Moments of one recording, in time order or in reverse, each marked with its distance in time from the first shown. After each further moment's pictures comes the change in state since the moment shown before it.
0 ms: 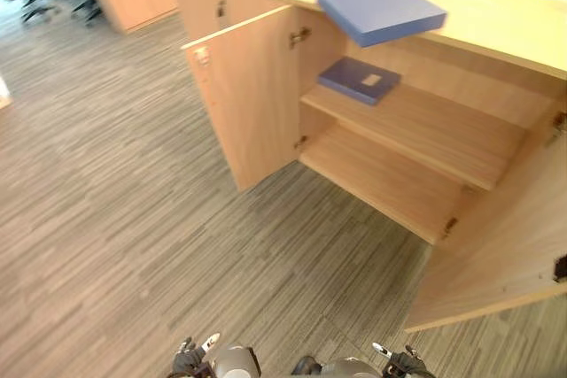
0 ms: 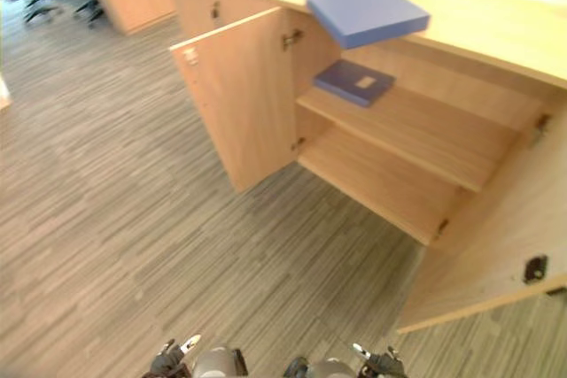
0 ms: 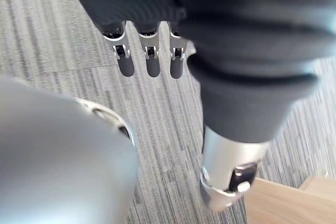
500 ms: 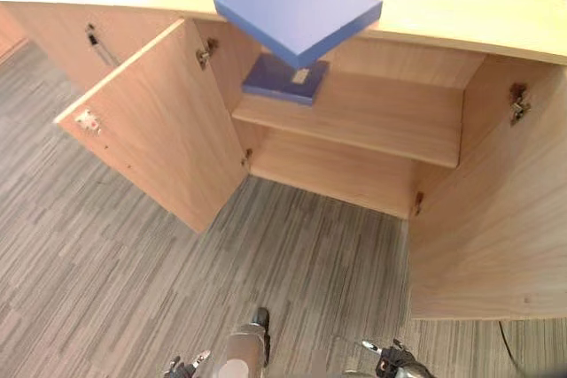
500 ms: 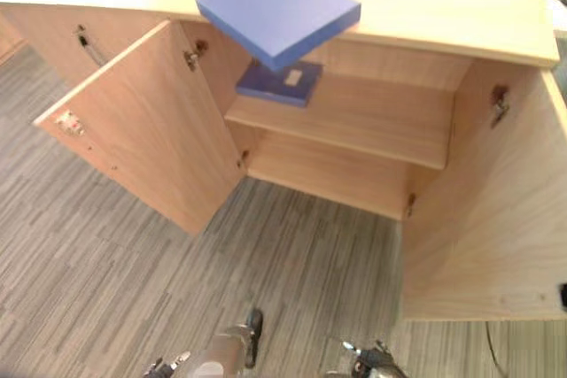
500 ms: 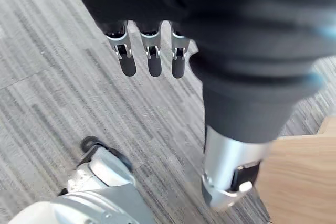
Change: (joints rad) left arm 0.068 0.010 0.009 -0.001 -0.021 0.000 0.010; right arm -0.022 -0.007 -0.010 0.057 -0.024 0.003 0.032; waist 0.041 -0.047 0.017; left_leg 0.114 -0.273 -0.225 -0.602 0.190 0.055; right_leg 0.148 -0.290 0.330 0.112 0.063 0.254
